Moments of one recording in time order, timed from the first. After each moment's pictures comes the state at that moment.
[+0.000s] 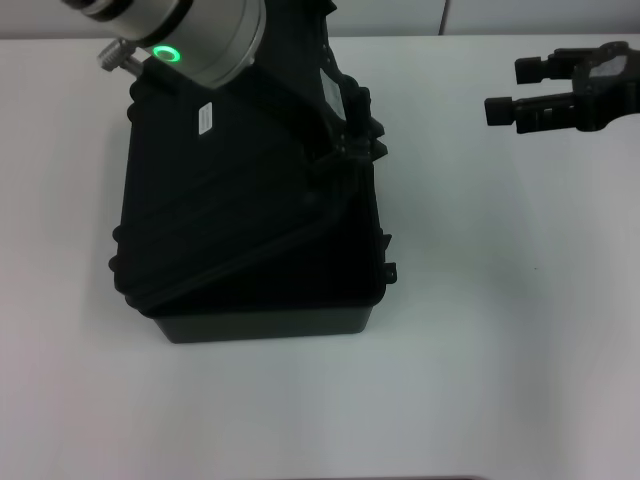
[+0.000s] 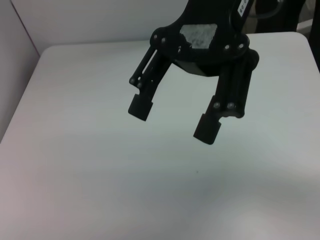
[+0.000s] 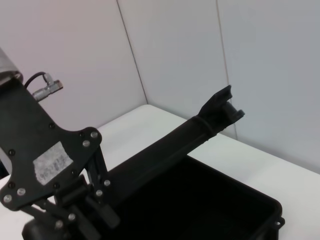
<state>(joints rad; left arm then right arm) -0.83 -2.04 1.41 1.44 -0.86 -1.58 0.98 0.55 2.05 -0.70 -1.14 1.04 1.68 -1.25</state>
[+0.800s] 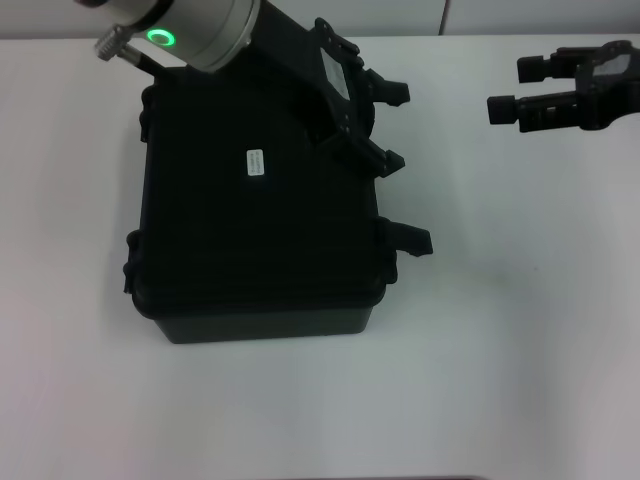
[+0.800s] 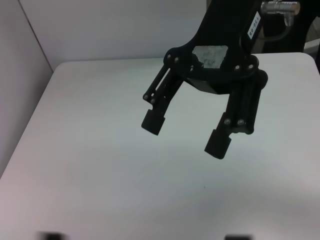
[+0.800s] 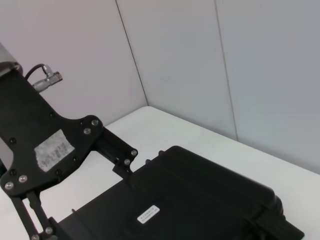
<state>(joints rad) -0.82 -2.04 1.37 1.45 -0.89 -1.57 0.98 0.56 2.05 -0.69 -1.14 1.04 1.69 -1.24</state>
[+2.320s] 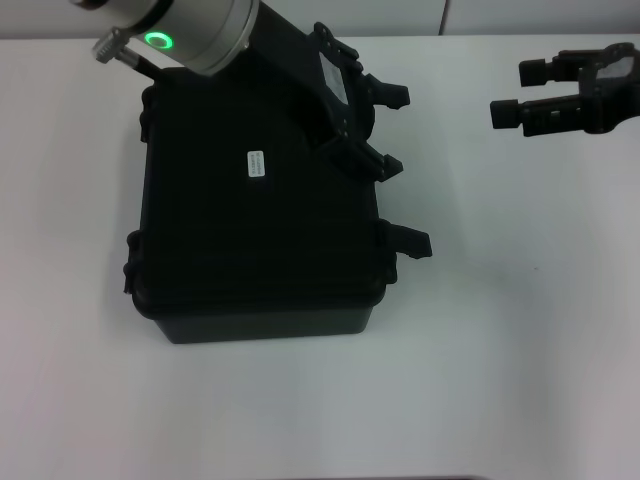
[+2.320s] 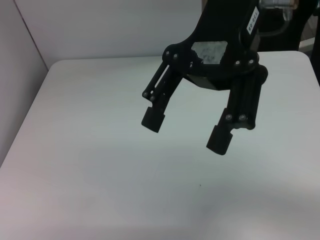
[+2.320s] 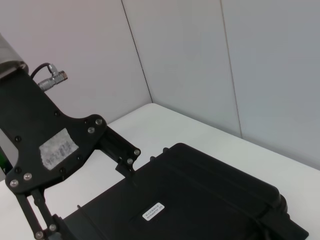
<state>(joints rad) -0.82 -2.04 1.37 1.45 -0.89 -1.58 0.98 0.56 2.04 -0.69 -1.15 1.04 1.72 -1.24</state>
